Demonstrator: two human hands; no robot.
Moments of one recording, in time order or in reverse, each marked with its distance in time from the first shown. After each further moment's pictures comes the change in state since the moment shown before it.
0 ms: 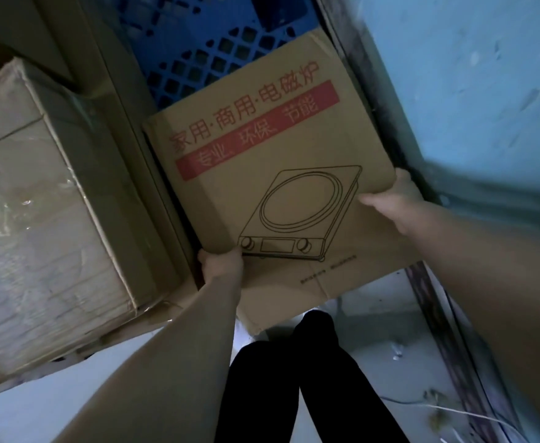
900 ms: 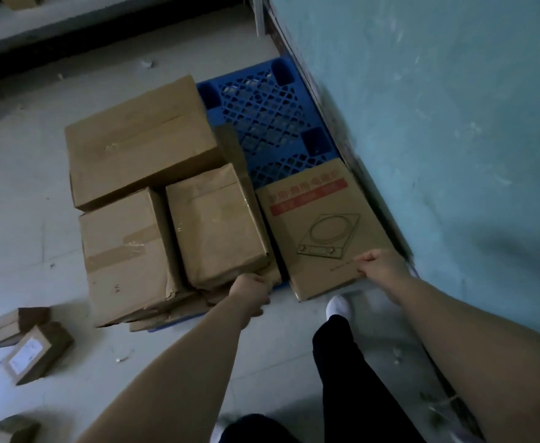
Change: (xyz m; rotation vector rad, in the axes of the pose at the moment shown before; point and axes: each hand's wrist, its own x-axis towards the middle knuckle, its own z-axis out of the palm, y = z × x) left_hand -0.262 -0.035 -0.326 0.238 -0.437 0.325; right_hand -0.435 -0.010 -0.077 0.028 -0.106 -0.251
